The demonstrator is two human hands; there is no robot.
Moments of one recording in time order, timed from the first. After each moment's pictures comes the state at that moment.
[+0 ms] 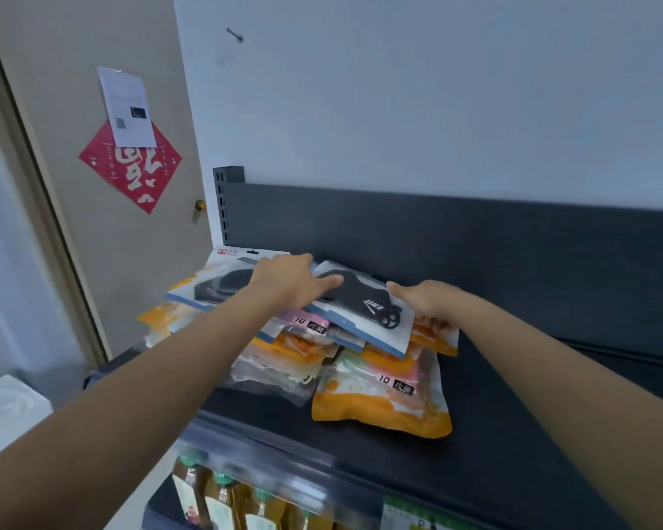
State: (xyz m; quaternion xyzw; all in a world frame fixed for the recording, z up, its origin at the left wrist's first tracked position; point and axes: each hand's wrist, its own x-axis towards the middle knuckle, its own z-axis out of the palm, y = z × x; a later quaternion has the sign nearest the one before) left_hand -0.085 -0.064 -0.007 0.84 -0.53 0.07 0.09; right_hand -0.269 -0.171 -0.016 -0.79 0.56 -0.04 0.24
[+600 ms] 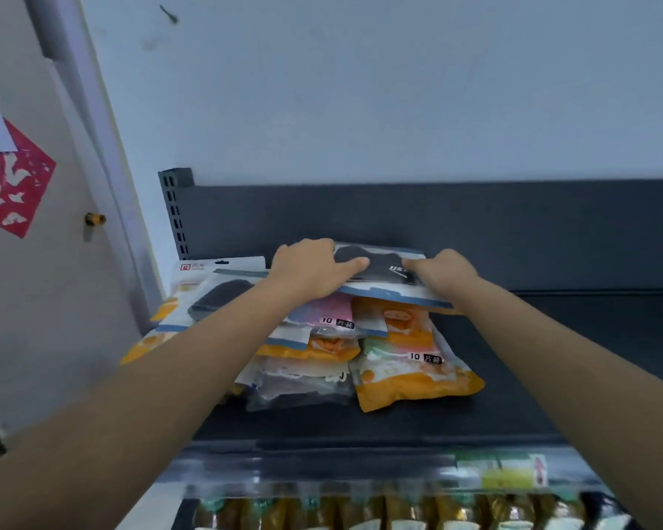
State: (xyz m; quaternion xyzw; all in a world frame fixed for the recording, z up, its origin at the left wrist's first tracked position) left_hand -0.073 -0.066 0.009 0.71 -0.68 0.06 0.16; right_hand -0.263 -0.123 -0.009 -0.64 0.67 -0.29 0.25
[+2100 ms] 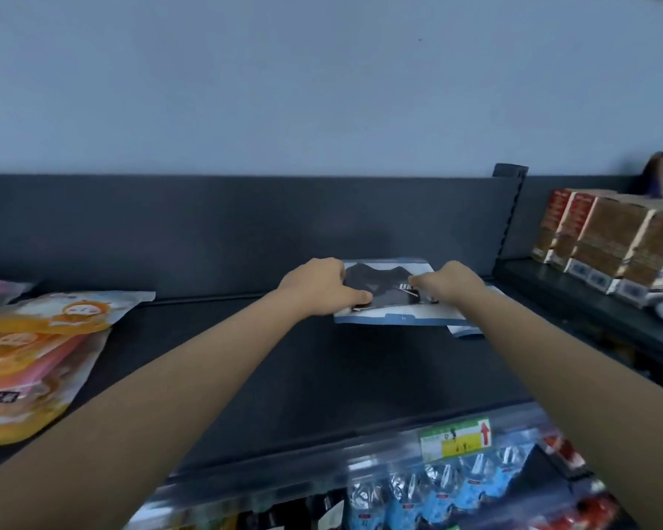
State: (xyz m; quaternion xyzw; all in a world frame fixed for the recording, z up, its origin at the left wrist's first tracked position) left_hand -0.529 -0.166 -0.012 0.62 -0.75 -0.12 0.17; right_hand -0.728 -0.183 -0.013 -0.57 0.76 -0.24 0.20
